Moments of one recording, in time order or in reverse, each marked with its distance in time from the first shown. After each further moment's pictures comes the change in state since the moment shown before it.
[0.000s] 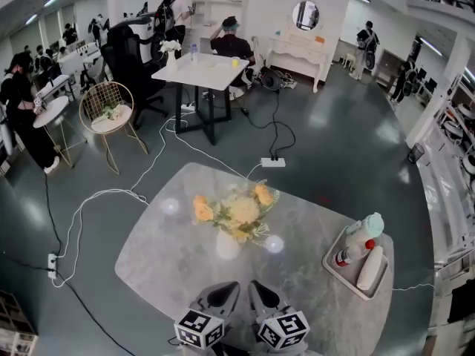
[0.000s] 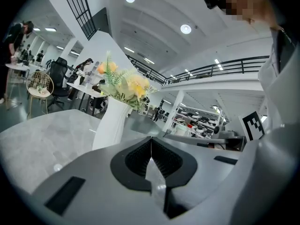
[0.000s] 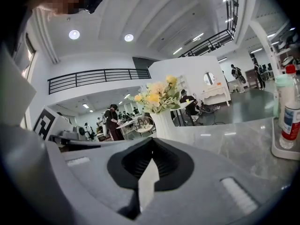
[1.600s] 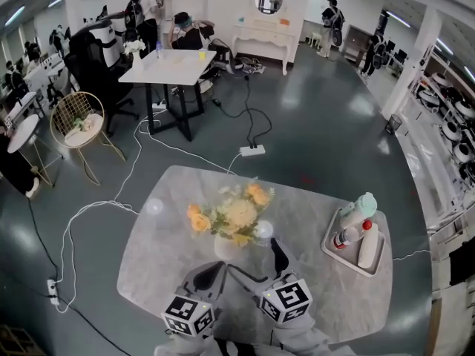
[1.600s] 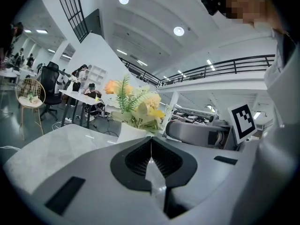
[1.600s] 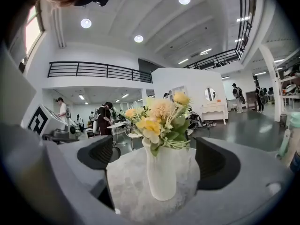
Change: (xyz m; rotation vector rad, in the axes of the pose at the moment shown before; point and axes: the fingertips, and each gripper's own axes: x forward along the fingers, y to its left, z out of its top) left arm 0.010 0.064 0.067 0.062 -0.026 -0.064; right arm 0.073 -0.009 0.075 -0.167 -0.061 -0.084
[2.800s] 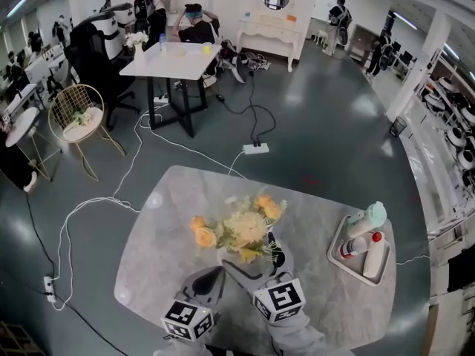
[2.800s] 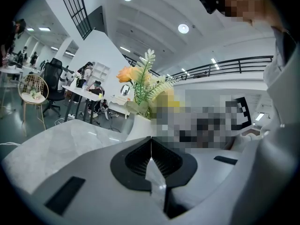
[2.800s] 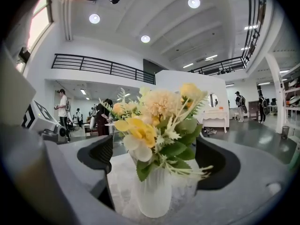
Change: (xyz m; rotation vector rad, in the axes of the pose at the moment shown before) left arm 0.017 0.041 -0.019 -0.028 0.017 0.032; right arm 0.060 -0.008 -0.003 -0.101 -0.033 -0.007
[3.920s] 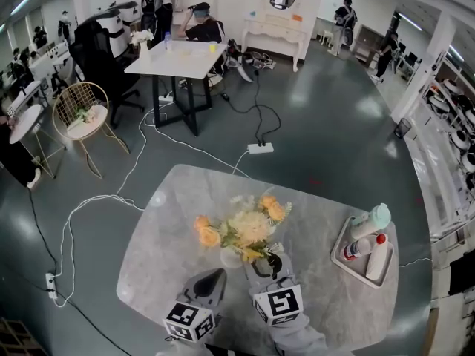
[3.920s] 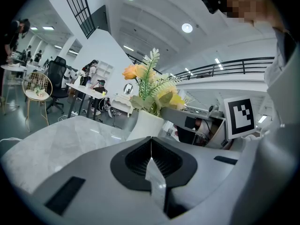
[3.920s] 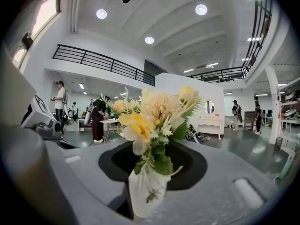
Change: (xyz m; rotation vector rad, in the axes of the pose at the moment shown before) left arm -0.004 0.002 -0.004 -0.034 0.017 0.031; right arm -0.005 -0.004 0.006 -0.084 -0.019 -0.059
